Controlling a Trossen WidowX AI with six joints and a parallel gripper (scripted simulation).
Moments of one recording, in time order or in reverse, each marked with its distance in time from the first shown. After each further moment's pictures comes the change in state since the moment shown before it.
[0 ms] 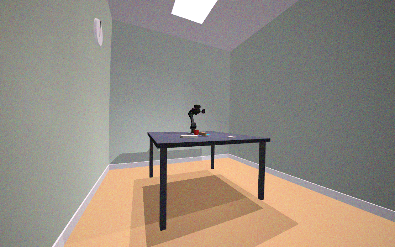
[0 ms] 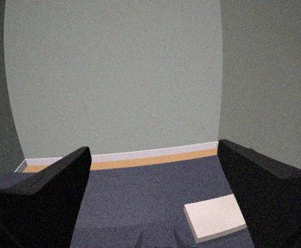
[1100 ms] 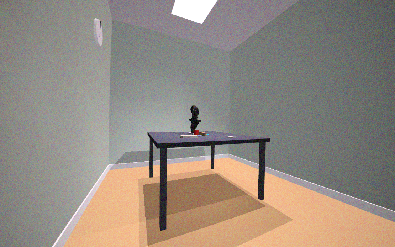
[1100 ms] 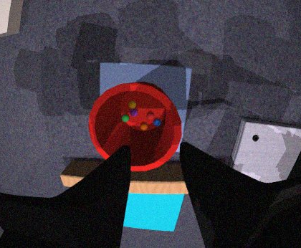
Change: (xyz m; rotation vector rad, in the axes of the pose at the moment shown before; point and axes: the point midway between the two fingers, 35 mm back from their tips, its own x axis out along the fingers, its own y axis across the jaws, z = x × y) arm -0.072 -0.031 -0.197 1.040 1.253 -0.998
